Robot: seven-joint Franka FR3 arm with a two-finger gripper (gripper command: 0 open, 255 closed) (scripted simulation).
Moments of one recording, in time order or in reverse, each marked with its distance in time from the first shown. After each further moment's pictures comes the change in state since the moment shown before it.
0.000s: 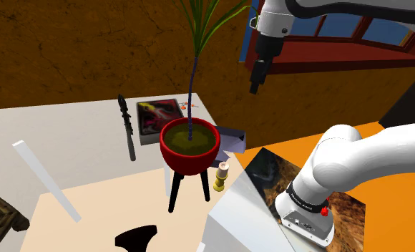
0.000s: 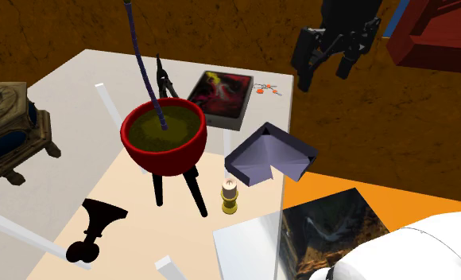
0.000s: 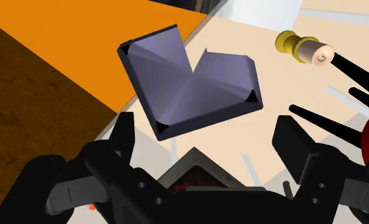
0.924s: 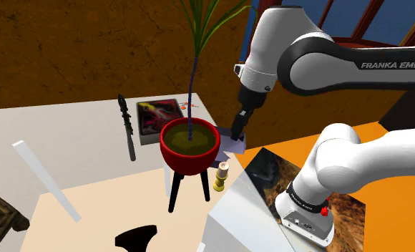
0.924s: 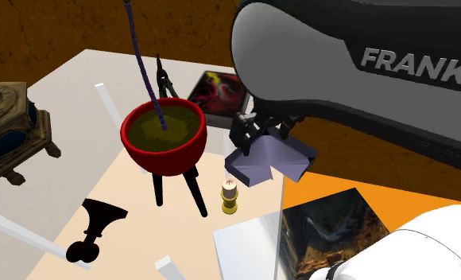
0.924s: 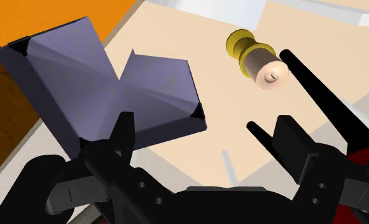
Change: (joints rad) arm 0.121 -0.139 0.212 -0.355 0.187 0.304 0.182
